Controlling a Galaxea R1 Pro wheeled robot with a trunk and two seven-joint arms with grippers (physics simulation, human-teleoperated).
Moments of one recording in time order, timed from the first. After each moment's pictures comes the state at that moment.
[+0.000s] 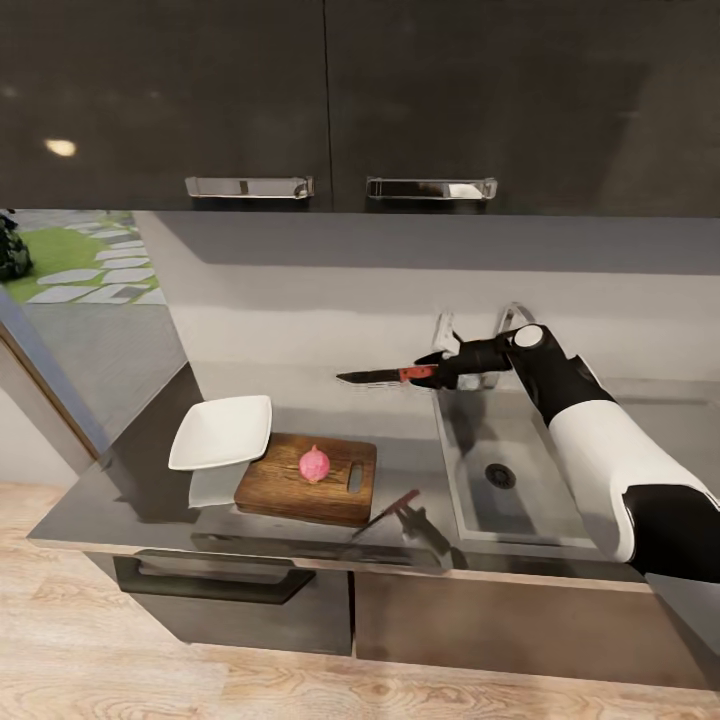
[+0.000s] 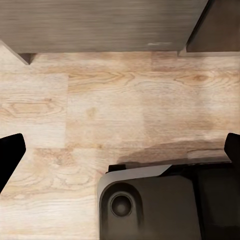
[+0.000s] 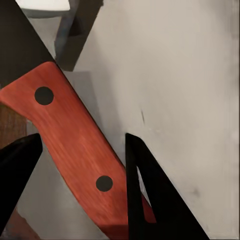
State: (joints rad) left arm 0.19 0.05 -0.25 -0.66 0.10 -0.41 0.16; right arm -1.33 -0.08 0.06 -0.61 0.62 -0.11 1.10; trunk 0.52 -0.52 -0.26
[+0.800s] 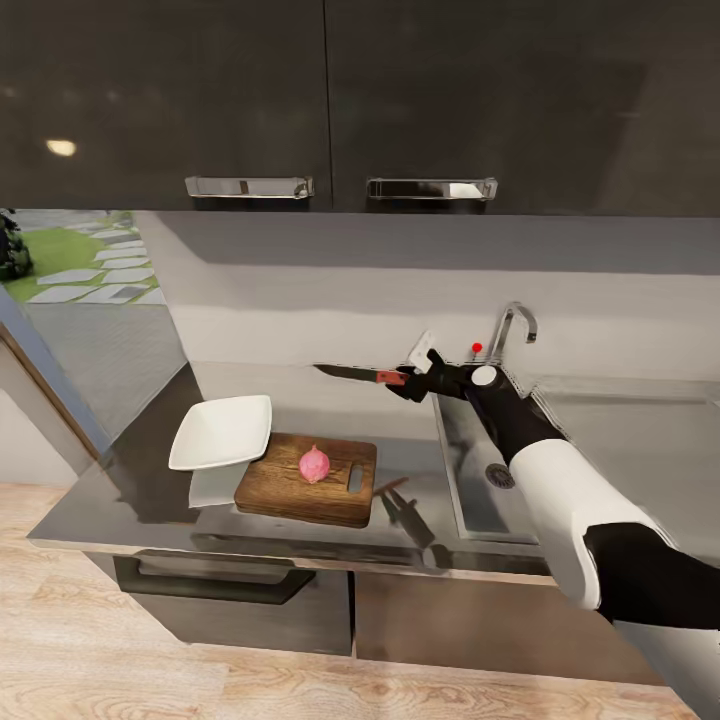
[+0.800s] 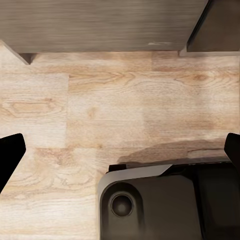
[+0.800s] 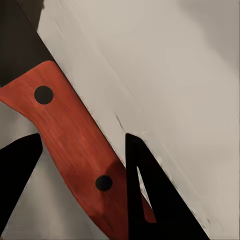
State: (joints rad) left arm 0.19 0.05 -0.25 -0.66 0.10 -0.41 0.16; right arm -1.20 0.04 0.06 -0.62 0.62 -0.05 0.70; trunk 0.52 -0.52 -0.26
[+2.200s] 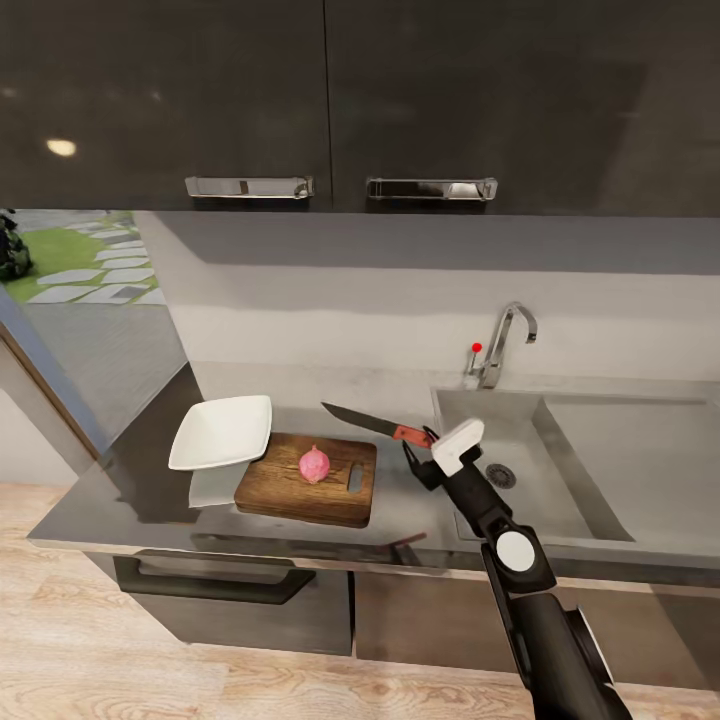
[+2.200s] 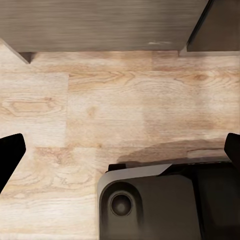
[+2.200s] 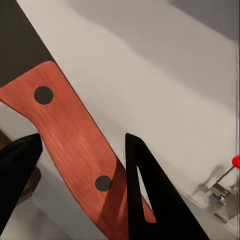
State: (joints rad) left arm 0.19 0.05 -0.25 -0.66 0.10 -0.41 0.16; right arm -0.36 0.13 0.07 -1.61 0.63 0.02 0.34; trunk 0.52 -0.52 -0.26
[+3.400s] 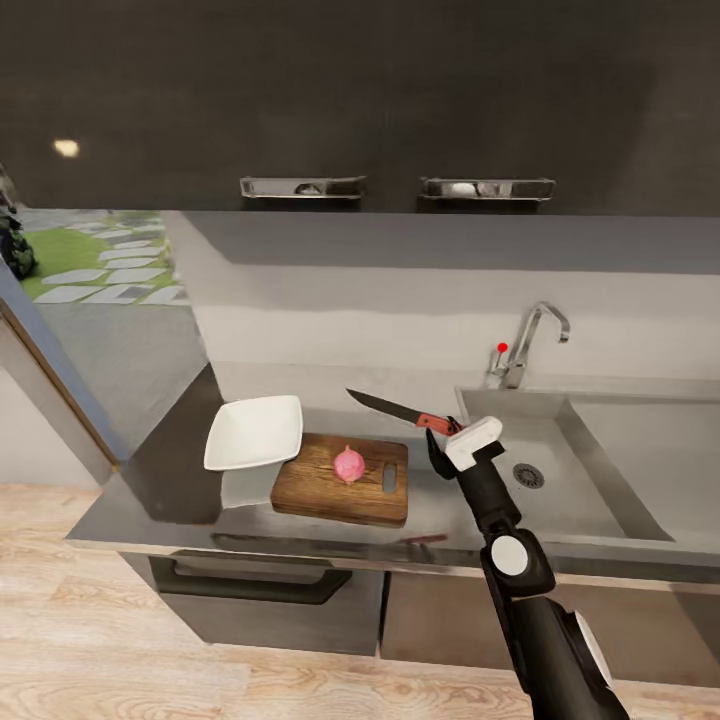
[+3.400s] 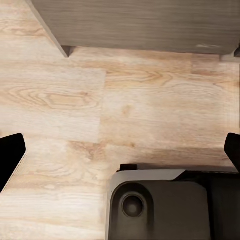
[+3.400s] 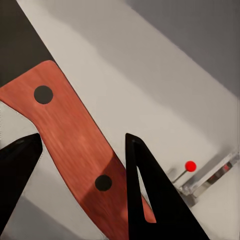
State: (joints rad) left arm 0.19 0.03 -0.15 -0.66 0.10 -0.41 0.17; right arm -0.35 0.13 0.07 -1.60 0.78 0.01 0.11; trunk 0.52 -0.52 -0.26
